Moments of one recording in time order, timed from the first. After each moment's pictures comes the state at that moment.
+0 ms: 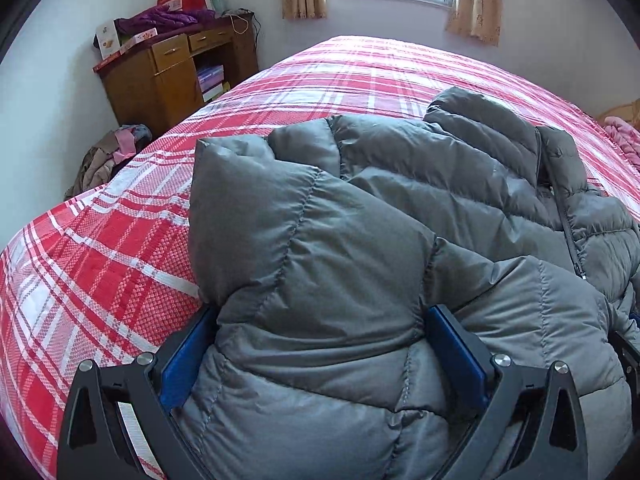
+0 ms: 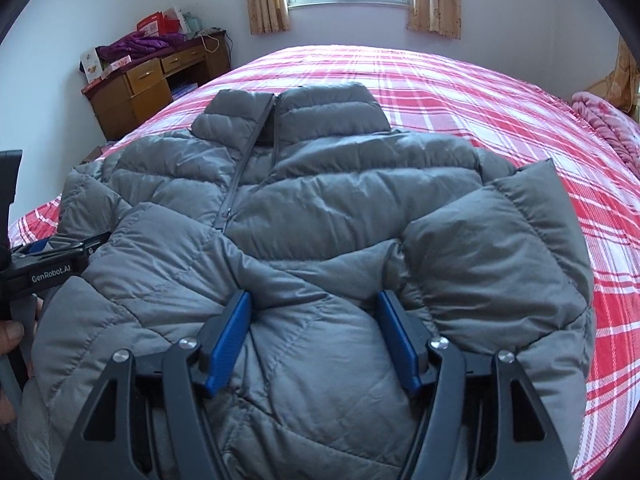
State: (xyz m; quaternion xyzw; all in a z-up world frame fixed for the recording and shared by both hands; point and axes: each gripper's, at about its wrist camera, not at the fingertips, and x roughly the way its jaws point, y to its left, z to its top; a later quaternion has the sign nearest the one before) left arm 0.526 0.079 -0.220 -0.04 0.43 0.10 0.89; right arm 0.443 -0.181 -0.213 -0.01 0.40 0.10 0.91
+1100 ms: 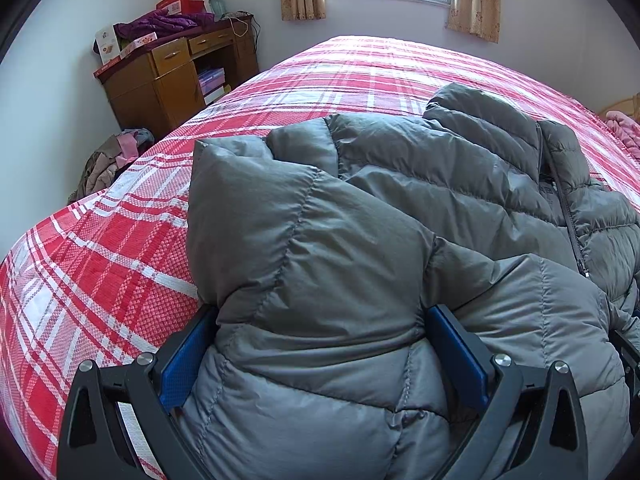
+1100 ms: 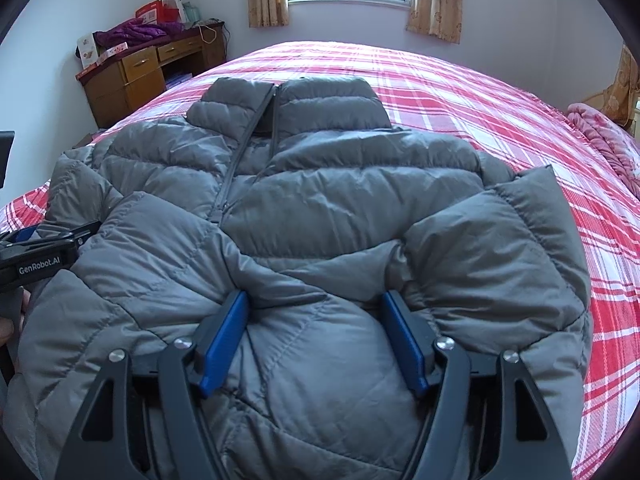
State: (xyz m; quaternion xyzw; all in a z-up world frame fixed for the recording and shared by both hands) left arm 0.528 0.074 -0.221 -0.03 0.43 0.11 0.89; right arm 0.445 -0.173 -0.217 -0.03 0.41 0.09 0.91
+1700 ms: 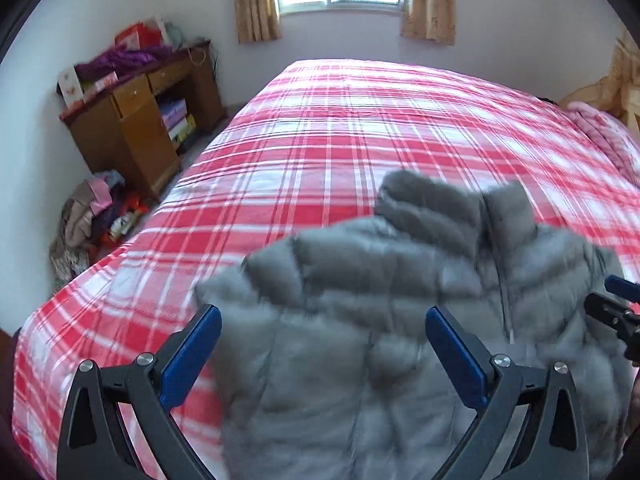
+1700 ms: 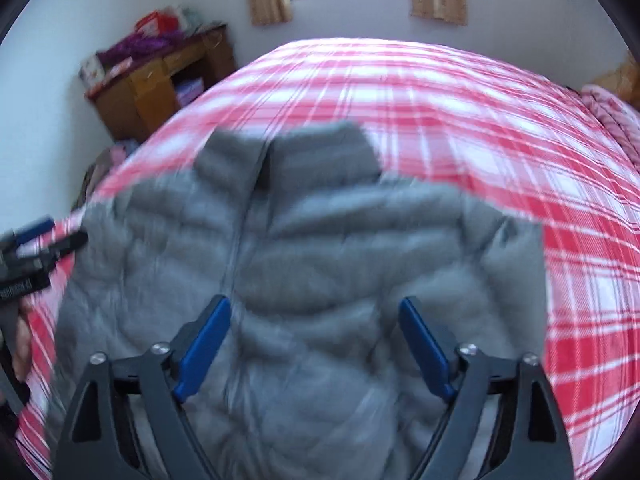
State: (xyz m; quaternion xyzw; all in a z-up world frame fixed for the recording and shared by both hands) left arm 0.583 0.069 -0.131 0.00 0.43 0.04 0.90; right arm 0.495 -0.209 -0.154 0.03 0.44 0.12 0.89
